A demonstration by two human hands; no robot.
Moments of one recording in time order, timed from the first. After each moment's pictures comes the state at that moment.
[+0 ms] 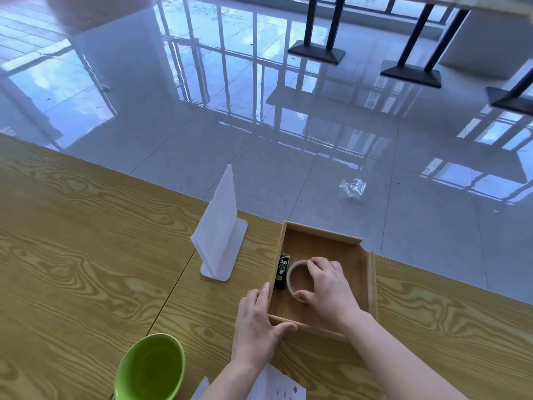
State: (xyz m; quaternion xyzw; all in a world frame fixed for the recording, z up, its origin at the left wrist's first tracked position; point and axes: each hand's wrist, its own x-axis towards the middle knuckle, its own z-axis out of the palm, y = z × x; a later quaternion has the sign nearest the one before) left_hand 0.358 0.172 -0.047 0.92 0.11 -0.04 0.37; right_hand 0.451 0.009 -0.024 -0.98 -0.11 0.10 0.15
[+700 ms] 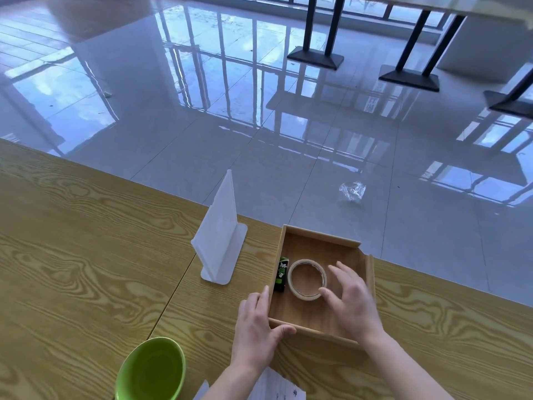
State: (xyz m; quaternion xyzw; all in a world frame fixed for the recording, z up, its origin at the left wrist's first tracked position) left_hand 0.358 0.174 -0.045 0.93 0.10 -0.06 0.36; right_hand 0.432 -0.030 -0.014 -0.95 -0.01 0.06 0.30
